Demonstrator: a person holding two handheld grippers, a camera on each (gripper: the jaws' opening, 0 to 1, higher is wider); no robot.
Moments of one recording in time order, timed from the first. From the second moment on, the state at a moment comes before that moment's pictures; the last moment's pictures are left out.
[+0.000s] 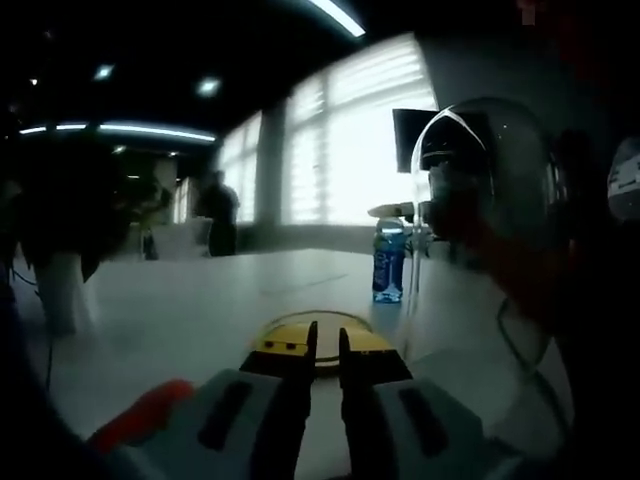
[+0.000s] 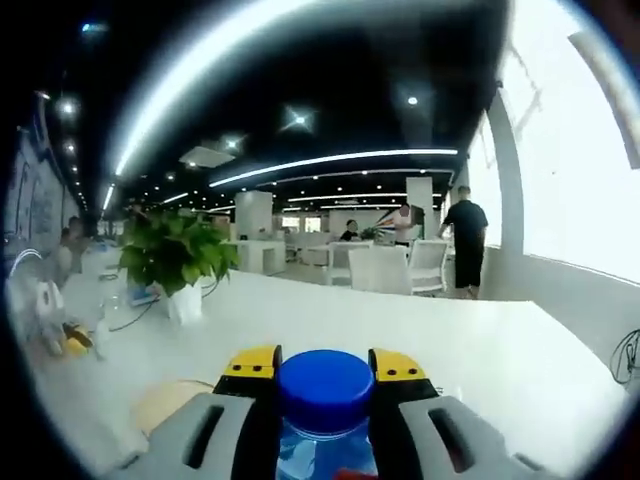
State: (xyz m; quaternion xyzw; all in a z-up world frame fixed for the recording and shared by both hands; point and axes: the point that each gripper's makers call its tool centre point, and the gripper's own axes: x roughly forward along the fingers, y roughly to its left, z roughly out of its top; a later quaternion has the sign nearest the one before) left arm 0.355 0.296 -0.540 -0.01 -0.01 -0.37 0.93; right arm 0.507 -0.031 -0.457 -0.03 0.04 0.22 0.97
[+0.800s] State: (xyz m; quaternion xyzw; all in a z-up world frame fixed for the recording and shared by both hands) left arm 0.355 0.295 -0.543 0.01 0.00 -0.37 0.93; right arm 0.491 -0.038 -0.451 -0.01 0.00 0.23 0.97
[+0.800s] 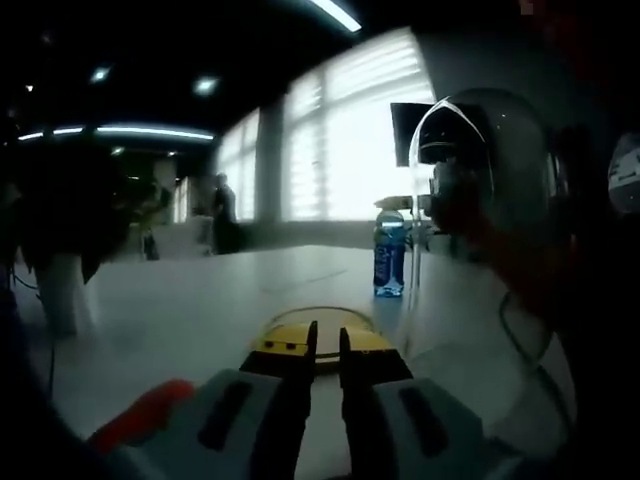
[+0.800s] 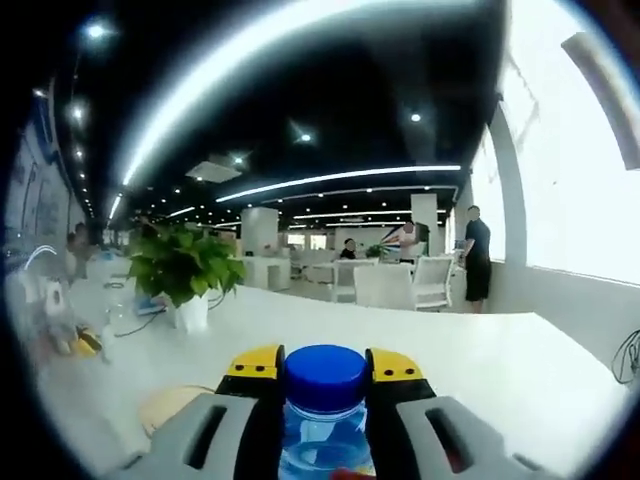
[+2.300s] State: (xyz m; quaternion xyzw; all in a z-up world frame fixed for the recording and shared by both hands) left arm 0.355 0.296 -0.544 0.01 0.00 -0.37 0.93; right arm 0.490 0.008 -0.452 -0.01 0.01 0.31 0.95
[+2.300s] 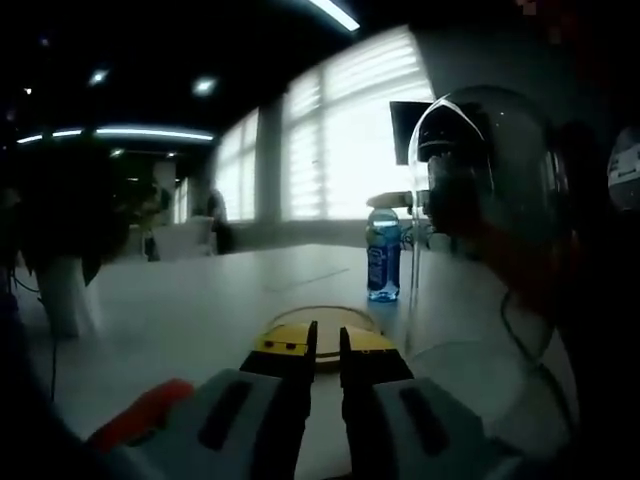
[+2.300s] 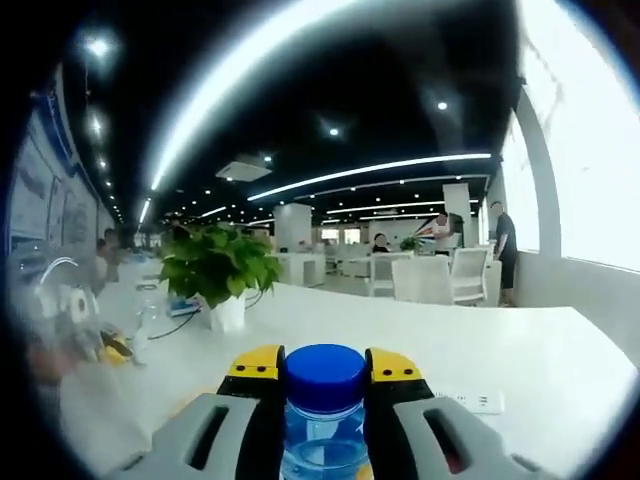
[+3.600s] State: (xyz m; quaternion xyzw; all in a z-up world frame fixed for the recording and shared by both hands) left arm 0.353 0.295 -0.542 0.01 -0.01 -0.37 0.93; right arm 0.484 0.056 -0.449 -0.03 0.02 0.36 0.93
